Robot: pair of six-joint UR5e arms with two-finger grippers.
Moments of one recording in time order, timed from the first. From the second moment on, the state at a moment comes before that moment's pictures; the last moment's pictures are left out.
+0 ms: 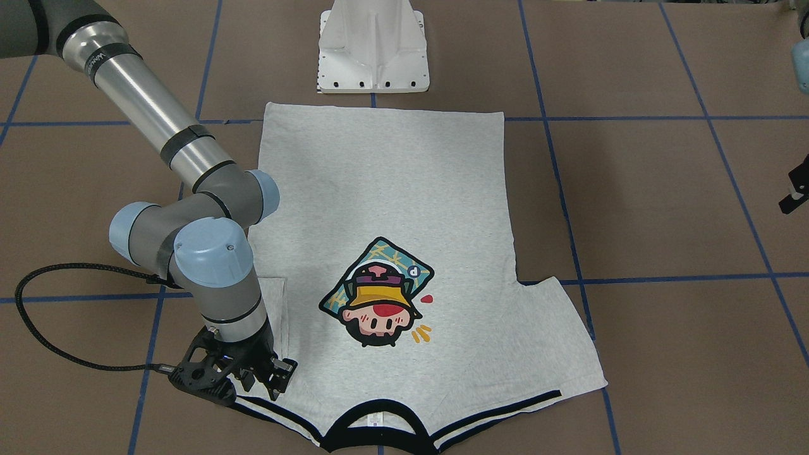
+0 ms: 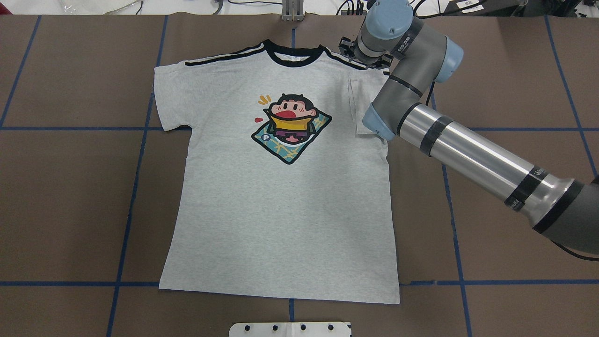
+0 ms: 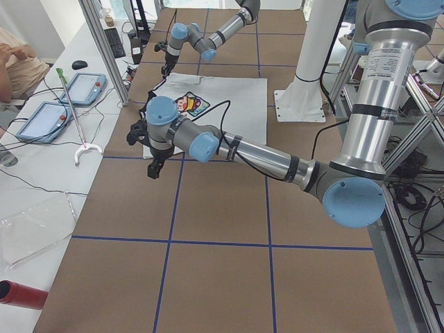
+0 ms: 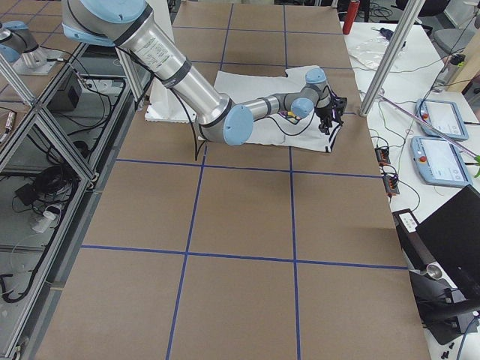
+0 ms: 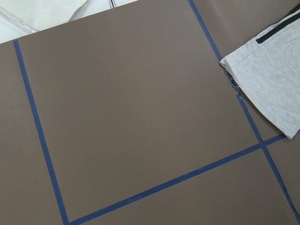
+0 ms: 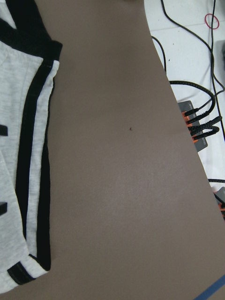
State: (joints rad) left arm -1.40 -1.78 -1.69 -1.79 -2.40 -0.24; right arm 0.84 -0.65 0.92 -0.99 1.77 1.37
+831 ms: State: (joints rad) left arm -1.10 -2.02 -1.57 -1.89 -2.30 -0.75; right arm 1.05 -1.15 1.49 -1.00 2.18 1.22
